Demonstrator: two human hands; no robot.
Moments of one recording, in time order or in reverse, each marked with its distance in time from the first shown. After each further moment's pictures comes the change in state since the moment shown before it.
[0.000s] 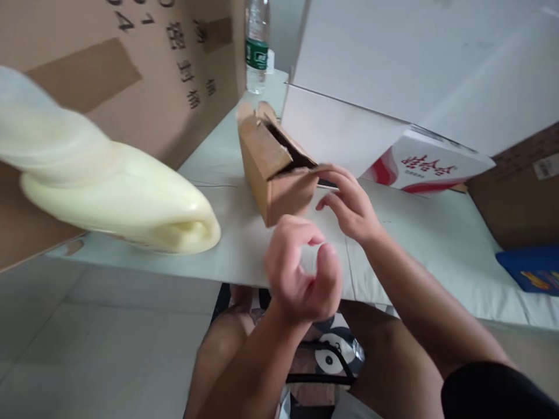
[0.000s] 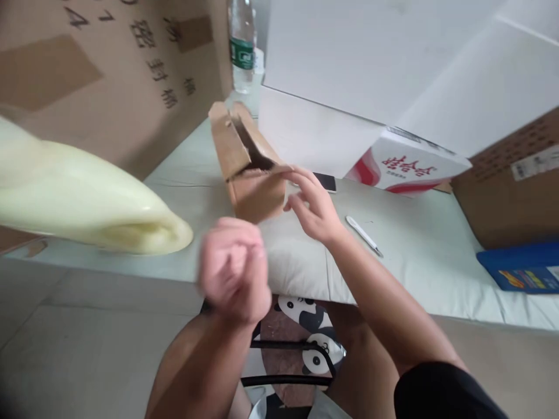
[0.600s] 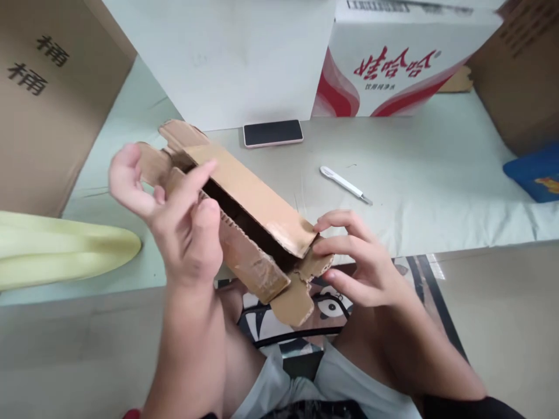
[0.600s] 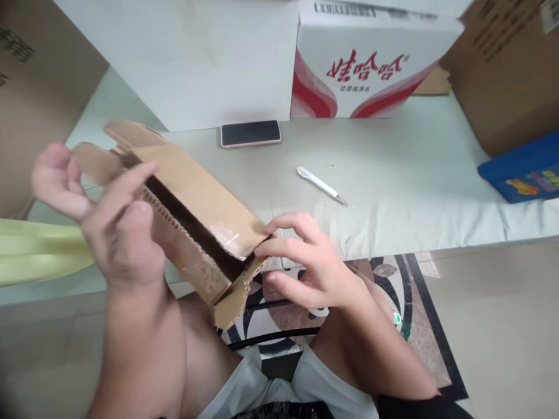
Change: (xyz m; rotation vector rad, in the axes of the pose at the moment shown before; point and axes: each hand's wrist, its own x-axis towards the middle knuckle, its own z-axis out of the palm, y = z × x) left_hand 0.002 -0.043 0.037 0.438 -0.361 -0.026; right_hand -0.166 0.018 -0.082 0.049 0.100 -0.095
